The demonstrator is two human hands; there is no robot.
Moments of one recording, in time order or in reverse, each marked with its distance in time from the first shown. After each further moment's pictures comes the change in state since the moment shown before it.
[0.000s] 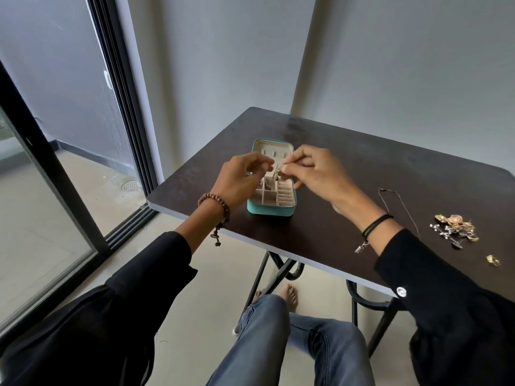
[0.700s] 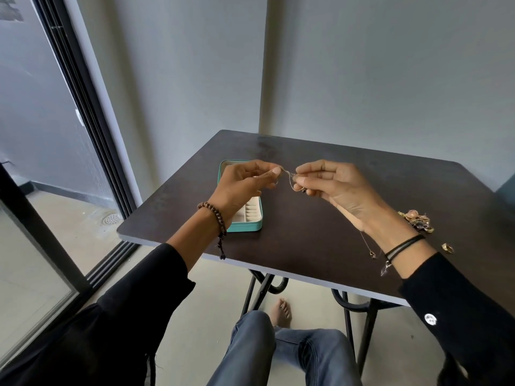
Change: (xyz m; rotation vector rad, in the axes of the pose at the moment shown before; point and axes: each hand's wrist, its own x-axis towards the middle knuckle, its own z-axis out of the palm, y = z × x) left_hand 0.001 0.069 0.034 -0.425 -0.159 -0.051; right_hand -0.053 0.014 -0.086 0.452 0.049 0.068
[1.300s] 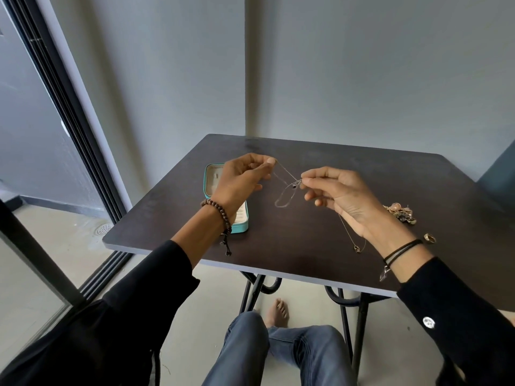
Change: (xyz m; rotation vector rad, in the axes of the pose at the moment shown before) left_hand 0.012 0.014 0.030 -0.020 0.080 0.015; right_hand -0.016 0.011 -0.029 0.053 0.138 0.076
